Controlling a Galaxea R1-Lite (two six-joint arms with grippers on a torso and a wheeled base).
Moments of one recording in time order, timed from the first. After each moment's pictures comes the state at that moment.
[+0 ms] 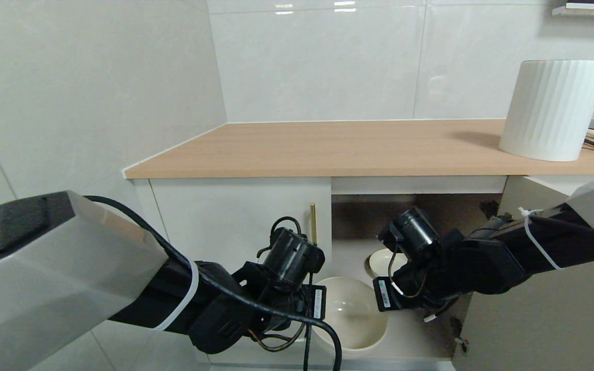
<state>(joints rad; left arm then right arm) -0.74 2.07 -0.97 -0.25 0.21 -0.49 0.62 2.04 -1.13 0.10 0.01 0.46</state>
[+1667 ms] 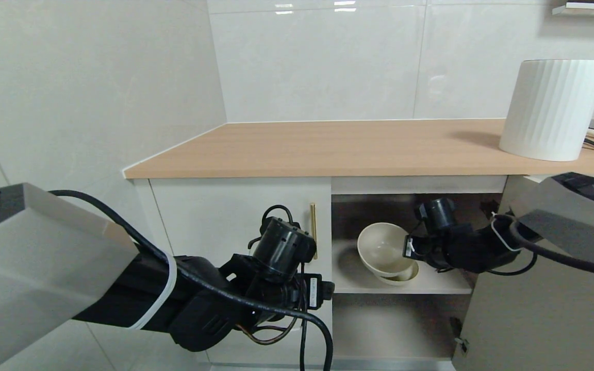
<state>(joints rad) -0.73 2.02 -0.96 -0.28 0.22 -0.49 0.32 2.32 -1.25 -0.35 -0.25 0.45</state>
